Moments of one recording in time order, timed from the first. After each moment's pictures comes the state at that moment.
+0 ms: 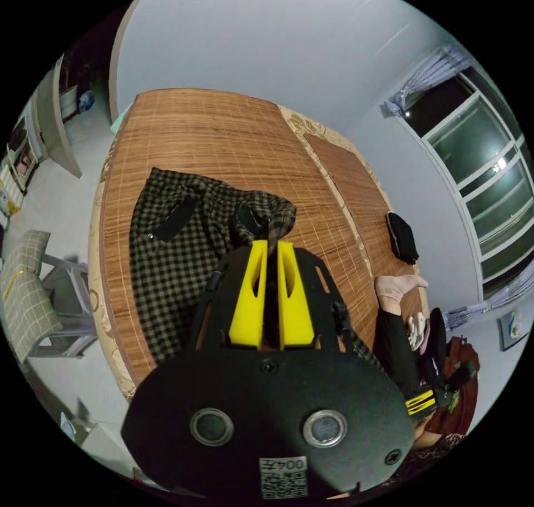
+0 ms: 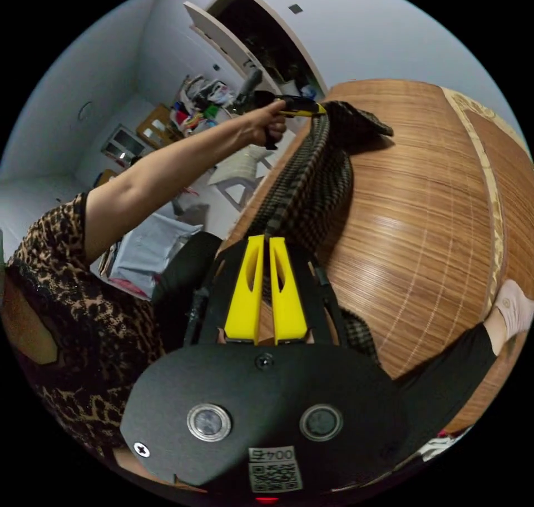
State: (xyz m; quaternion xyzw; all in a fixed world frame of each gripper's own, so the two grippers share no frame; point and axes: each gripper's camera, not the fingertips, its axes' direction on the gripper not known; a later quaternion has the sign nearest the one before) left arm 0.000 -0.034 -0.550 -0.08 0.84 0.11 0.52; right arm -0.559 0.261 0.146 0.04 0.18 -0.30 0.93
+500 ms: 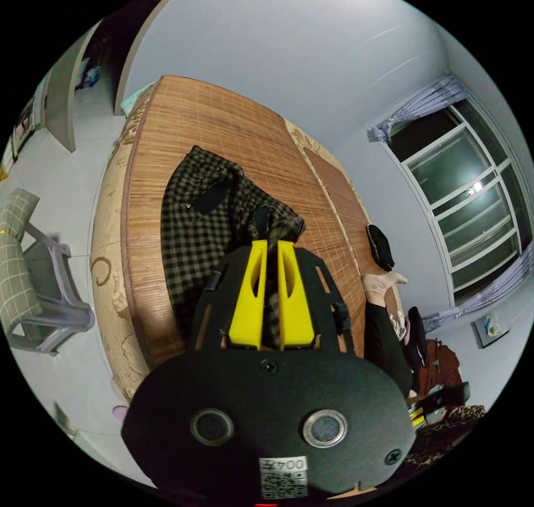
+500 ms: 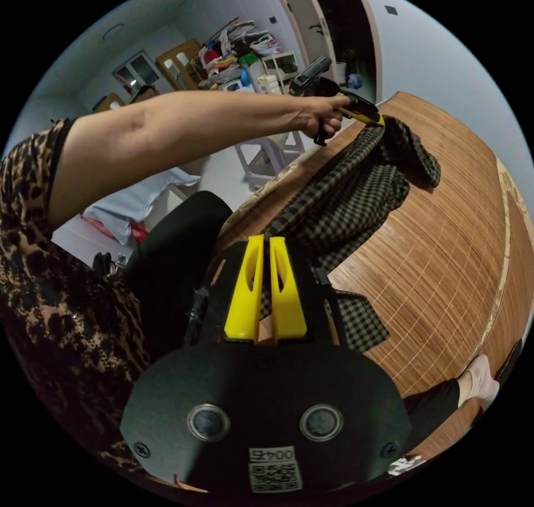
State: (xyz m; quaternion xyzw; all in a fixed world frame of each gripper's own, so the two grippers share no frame) left arm 0.023 0.037 -0.373 -0.10 0.88 0.06 0.45; right arm -0.615 0.305 0.330 -0.06 0.28 -0.41 0.87
